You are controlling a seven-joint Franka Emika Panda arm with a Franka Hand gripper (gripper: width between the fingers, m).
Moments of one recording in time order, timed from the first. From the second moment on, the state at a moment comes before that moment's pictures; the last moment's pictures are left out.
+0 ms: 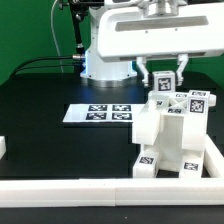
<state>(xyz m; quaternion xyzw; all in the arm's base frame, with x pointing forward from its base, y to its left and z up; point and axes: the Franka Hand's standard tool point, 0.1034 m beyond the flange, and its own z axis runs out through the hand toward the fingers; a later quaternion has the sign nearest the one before) 0.562 0.049 0.131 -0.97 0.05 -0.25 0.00</state>
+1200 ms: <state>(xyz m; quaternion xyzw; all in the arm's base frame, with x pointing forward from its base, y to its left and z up) 0.565 0.049 0.116 -0.97 0.04 -0.25 0.00</state>
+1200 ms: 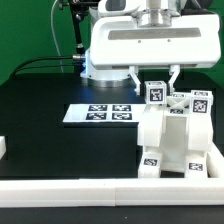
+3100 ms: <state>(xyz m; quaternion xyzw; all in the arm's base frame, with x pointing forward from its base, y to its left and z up) 0.573 0.055 0.126 -0.99 0.05 -0.13 0.01</state>
